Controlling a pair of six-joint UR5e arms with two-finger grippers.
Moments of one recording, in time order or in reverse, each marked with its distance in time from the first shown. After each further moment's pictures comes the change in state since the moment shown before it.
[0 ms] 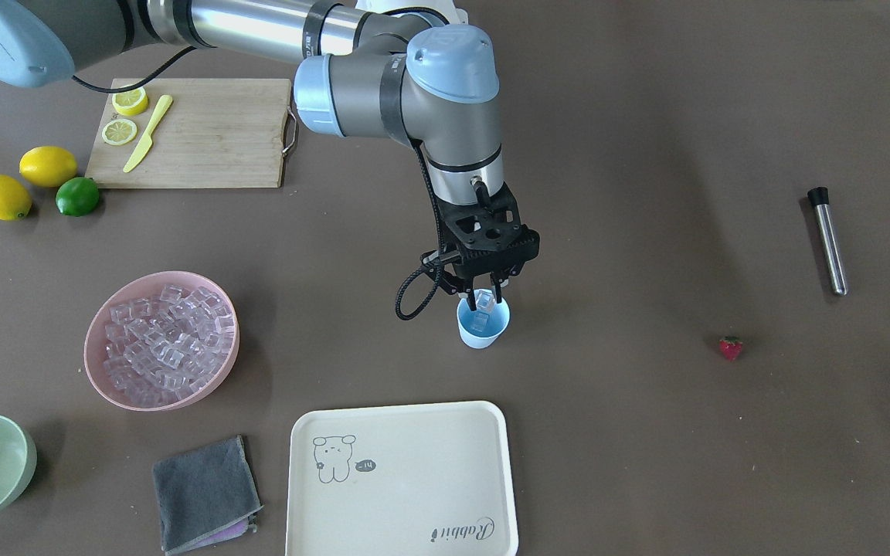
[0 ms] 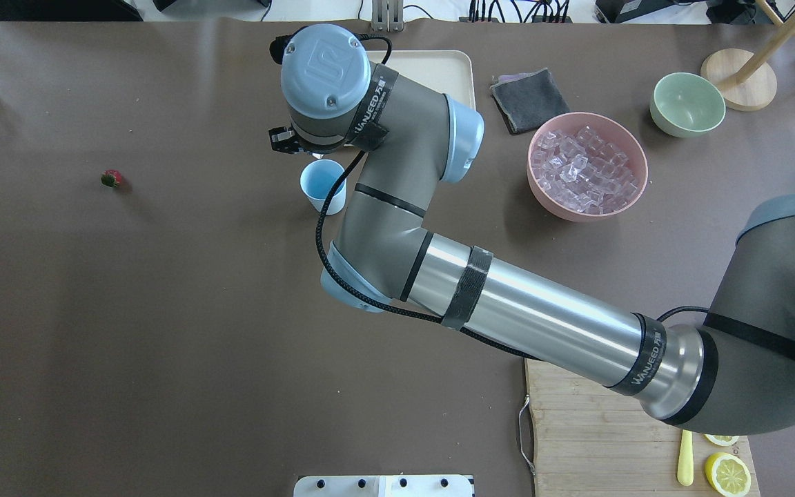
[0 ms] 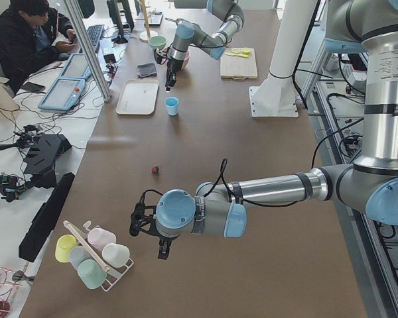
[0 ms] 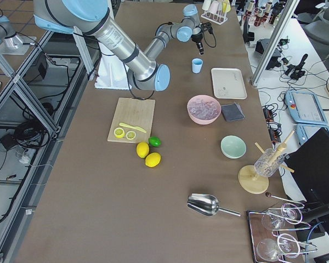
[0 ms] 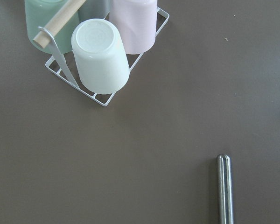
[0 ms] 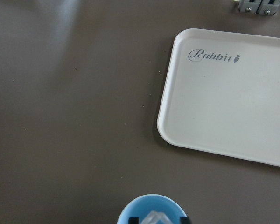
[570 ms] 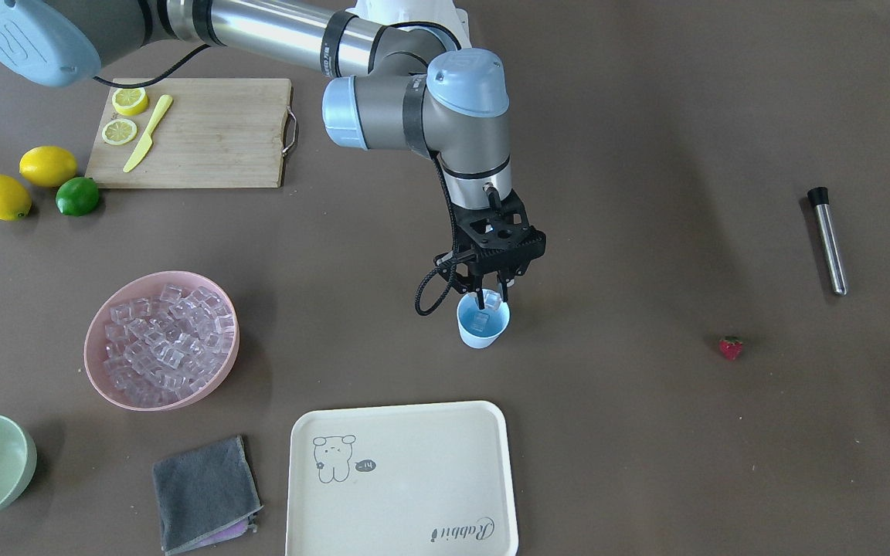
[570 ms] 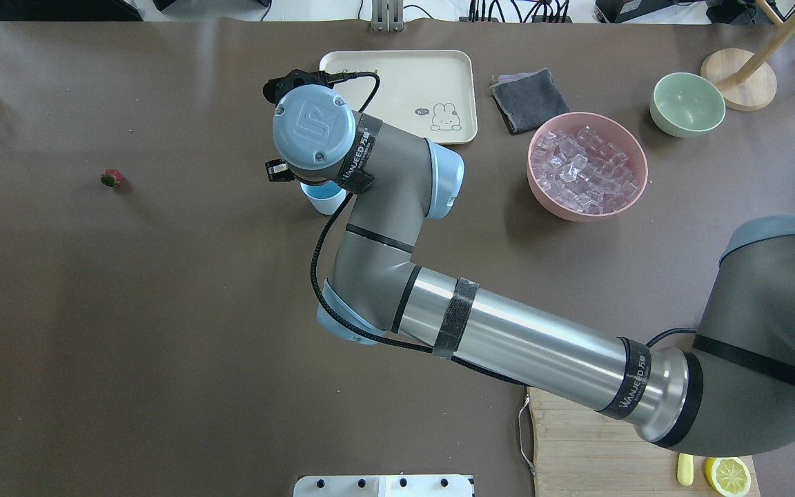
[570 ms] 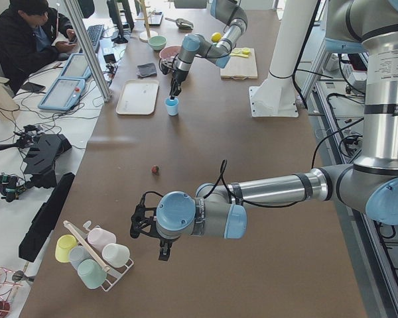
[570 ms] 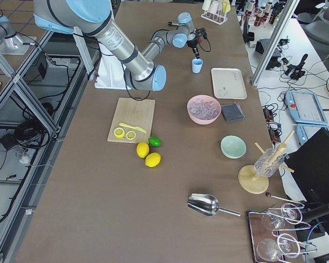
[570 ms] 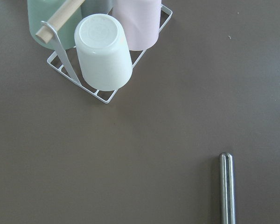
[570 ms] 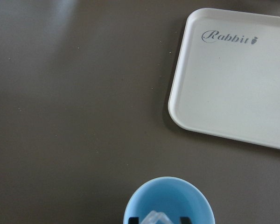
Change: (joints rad) left arm 0.000 0.000 0.008 0.002 0.000 0.001; right arm -0.048 -0.011 -0.039 0.042 -0.065 0.004
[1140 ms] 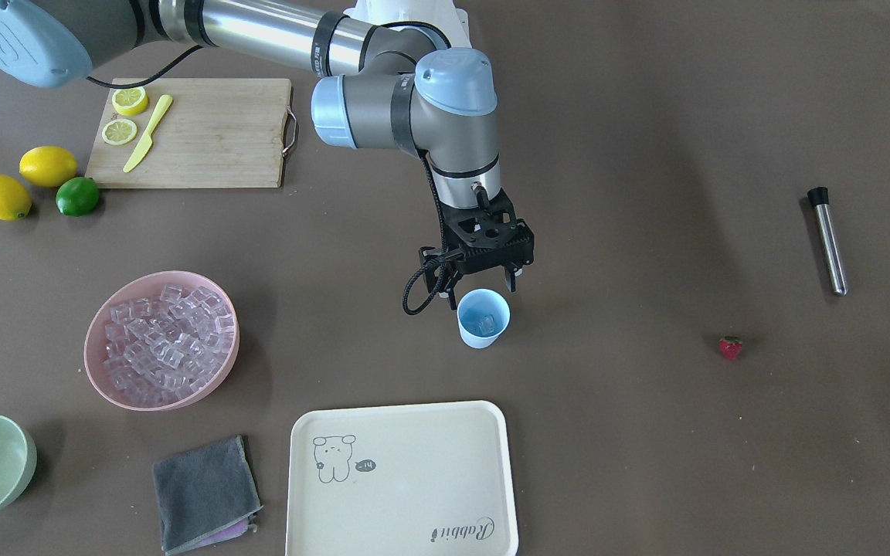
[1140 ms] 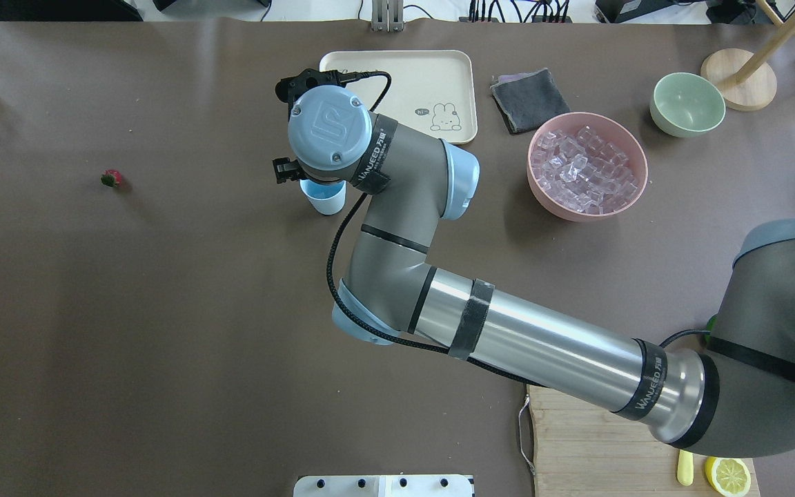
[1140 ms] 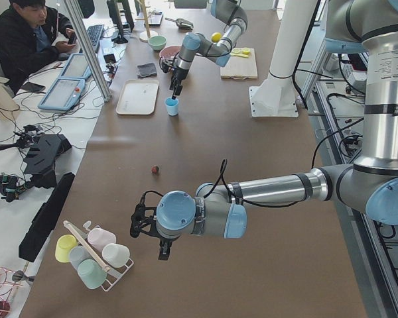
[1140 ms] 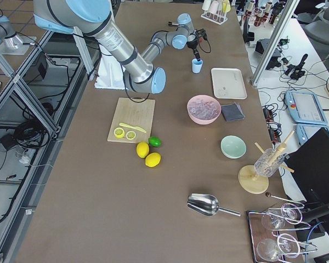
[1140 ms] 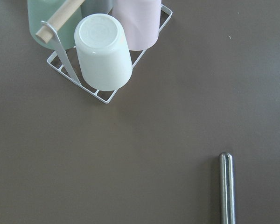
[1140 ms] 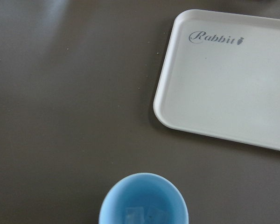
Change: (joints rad) left arm 0.000 0.001 -0.004 -0.001 0.000 0.000; right arm 0.015 -0.062 0.073 -0.009 0.007 -0.003
